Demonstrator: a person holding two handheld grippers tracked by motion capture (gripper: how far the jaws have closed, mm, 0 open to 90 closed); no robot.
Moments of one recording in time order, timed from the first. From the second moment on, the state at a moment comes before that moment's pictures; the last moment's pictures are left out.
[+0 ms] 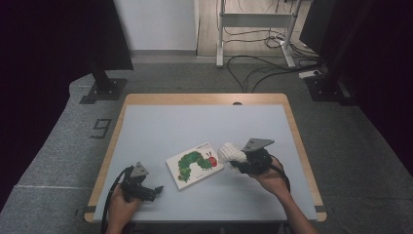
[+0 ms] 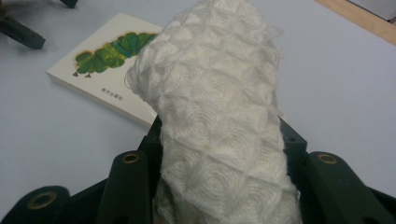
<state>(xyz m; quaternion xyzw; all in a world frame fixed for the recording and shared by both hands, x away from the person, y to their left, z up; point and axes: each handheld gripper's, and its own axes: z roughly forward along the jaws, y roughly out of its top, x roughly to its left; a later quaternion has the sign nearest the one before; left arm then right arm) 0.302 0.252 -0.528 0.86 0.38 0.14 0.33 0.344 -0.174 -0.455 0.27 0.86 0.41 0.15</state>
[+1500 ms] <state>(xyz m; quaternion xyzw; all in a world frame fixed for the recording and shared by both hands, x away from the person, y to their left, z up) 0.302 0.252 -0.528 0.86 0.38 0.14 0.33 0.312 -0.282 -0.512 0.39 0.83 0.36 0.19</state>
